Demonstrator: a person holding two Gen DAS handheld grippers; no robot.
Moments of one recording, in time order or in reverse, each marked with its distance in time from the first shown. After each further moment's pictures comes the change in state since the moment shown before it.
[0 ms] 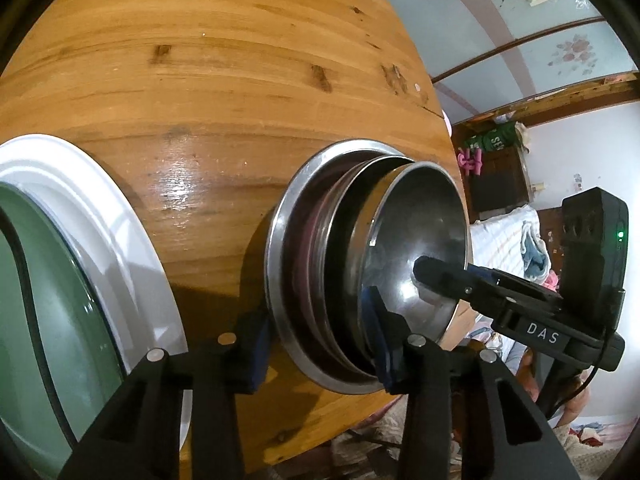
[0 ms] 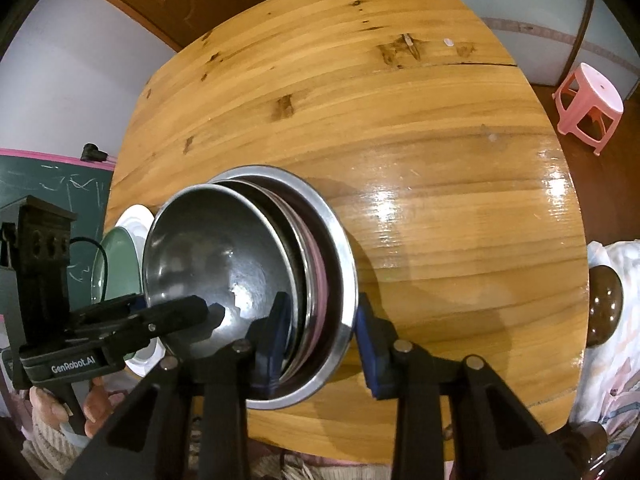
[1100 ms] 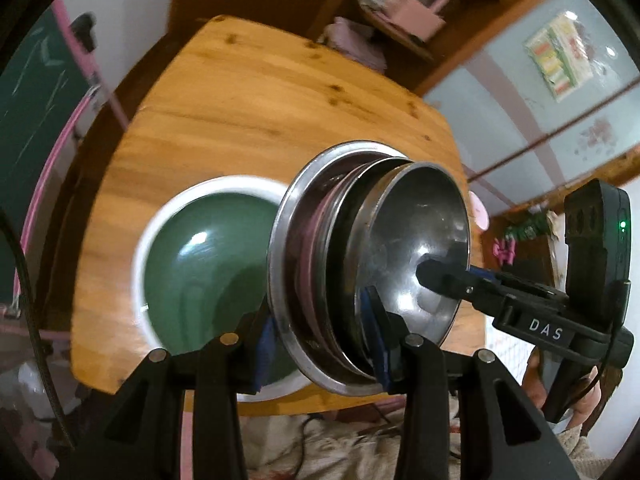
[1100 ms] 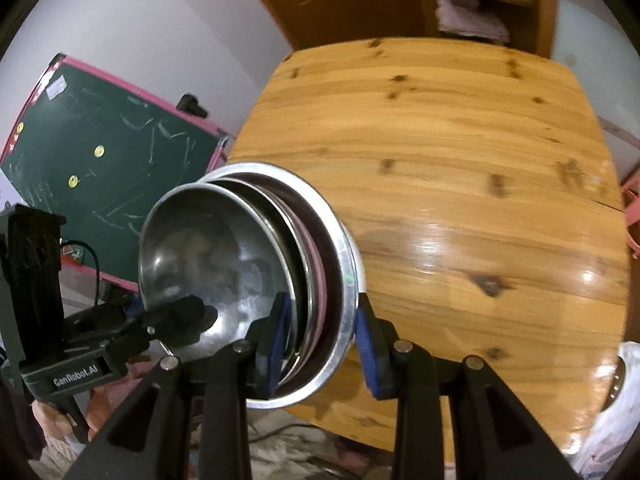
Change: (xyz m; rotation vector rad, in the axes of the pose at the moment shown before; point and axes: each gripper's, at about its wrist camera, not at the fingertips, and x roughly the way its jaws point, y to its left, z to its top) left arm -0.176 0.083 -0.071 -0.173 -0.318 0.151; right arm -0.022 0.192 0.007 -0.313 -0.022 0.115
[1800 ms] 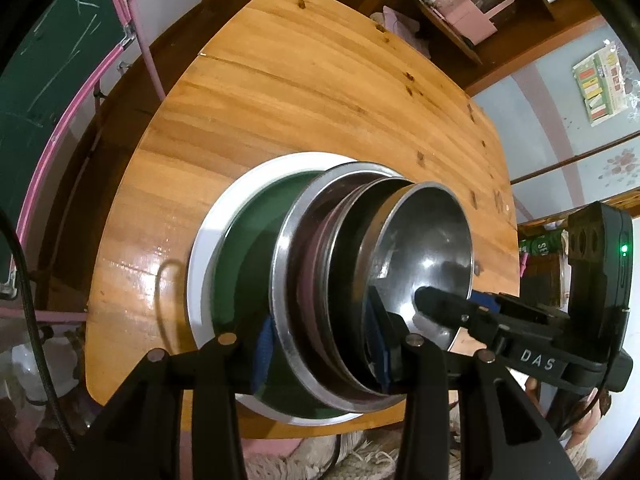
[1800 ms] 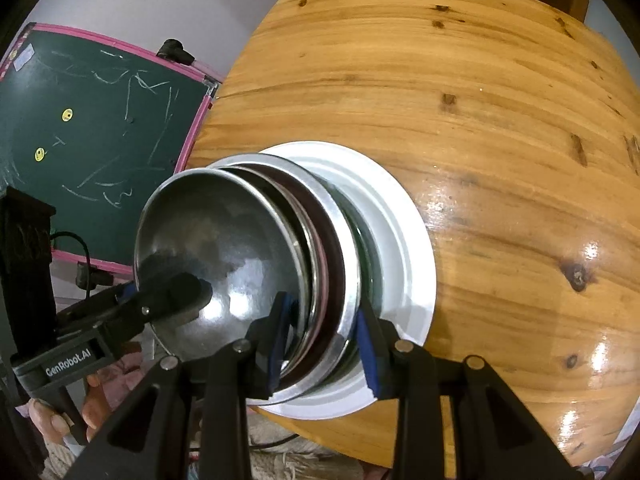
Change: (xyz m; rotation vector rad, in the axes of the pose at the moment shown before) left arm 0.035 0.075 0.002 -0.092 0.045 0.013; right arm 0.093 0.032 -0.002 0.005 0.157 -0.034
